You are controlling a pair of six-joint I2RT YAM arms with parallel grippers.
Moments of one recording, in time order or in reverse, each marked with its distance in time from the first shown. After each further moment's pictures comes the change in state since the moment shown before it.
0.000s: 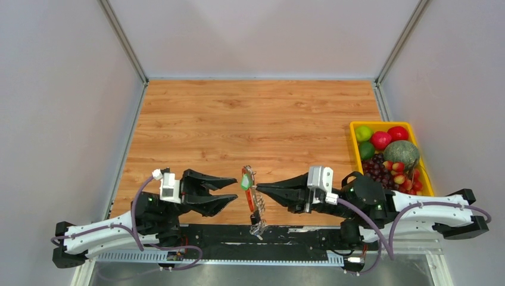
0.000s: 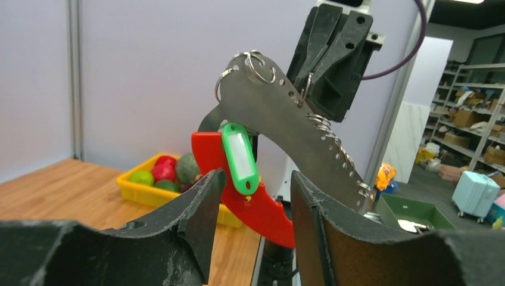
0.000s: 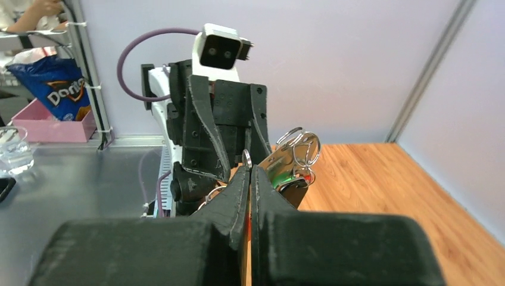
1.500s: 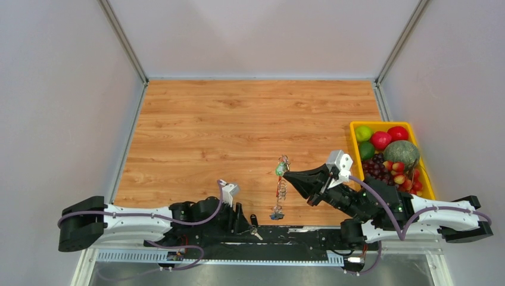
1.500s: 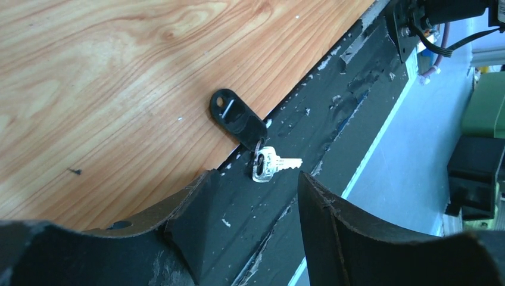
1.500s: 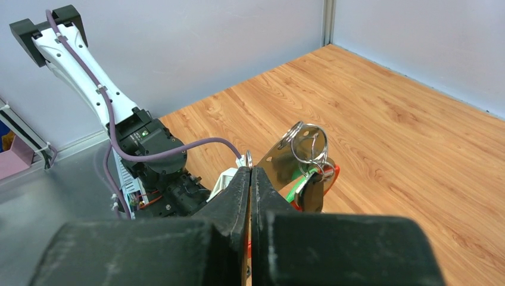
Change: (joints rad) left arm -0.008 0.563 -0.217 -0.394 -0.053 -0.708; right arm 0.000 -0.237 -0.110 -0.274 0.415 0.279
